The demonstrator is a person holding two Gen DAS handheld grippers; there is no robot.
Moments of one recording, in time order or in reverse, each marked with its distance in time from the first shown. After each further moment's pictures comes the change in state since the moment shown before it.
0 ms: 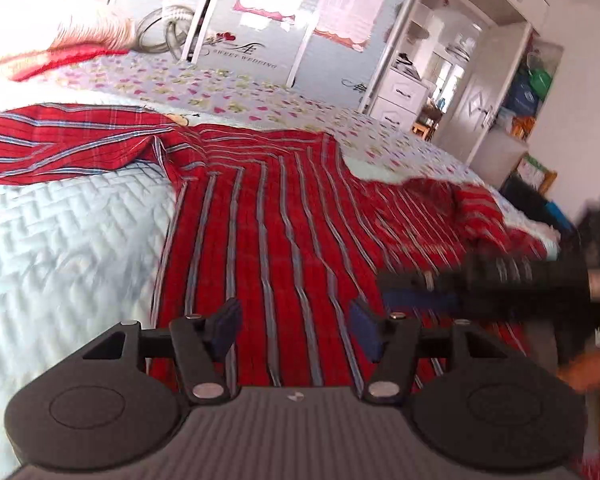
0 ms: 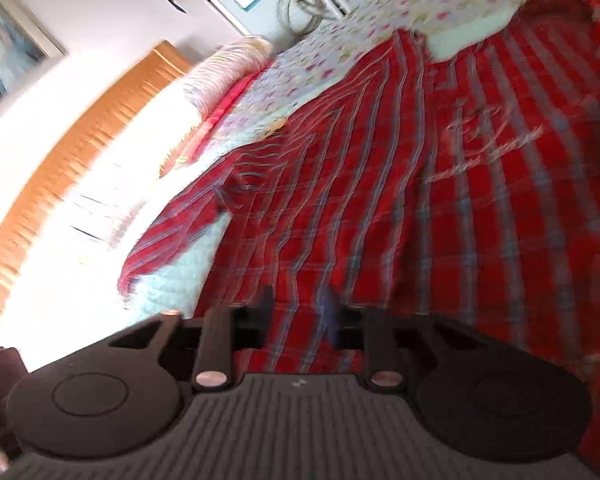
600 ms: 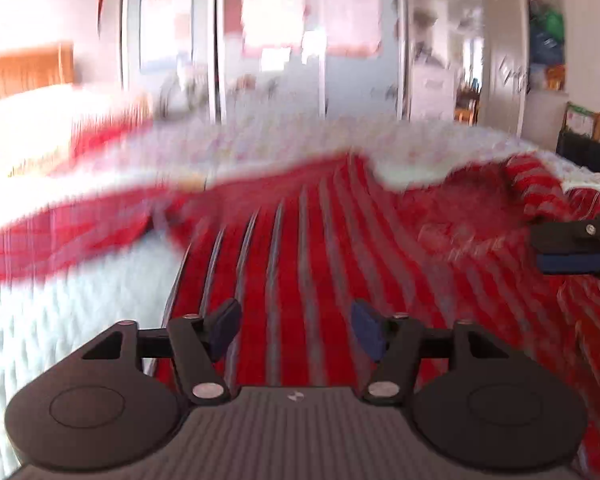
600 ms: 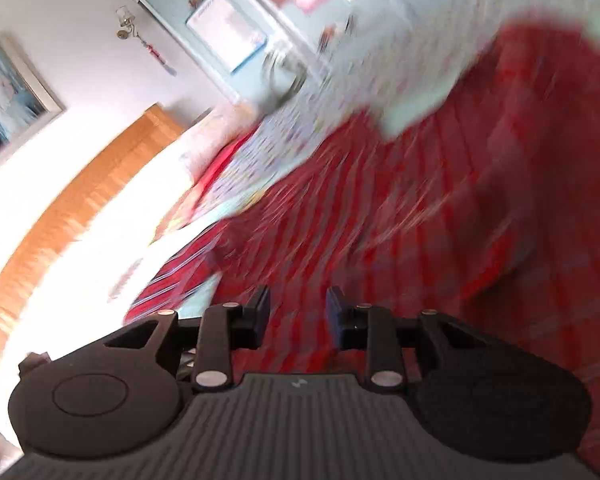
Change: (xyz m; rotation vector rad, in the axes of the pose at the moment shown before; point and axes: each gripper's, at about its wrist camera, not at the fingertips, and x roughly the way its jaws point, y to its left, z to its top) left arm 0.021 -0.090 -0.010 0.349 -0.197 0.300; right arm -0.087 -0.014 0.011 -0.101 -0.244 -0.113
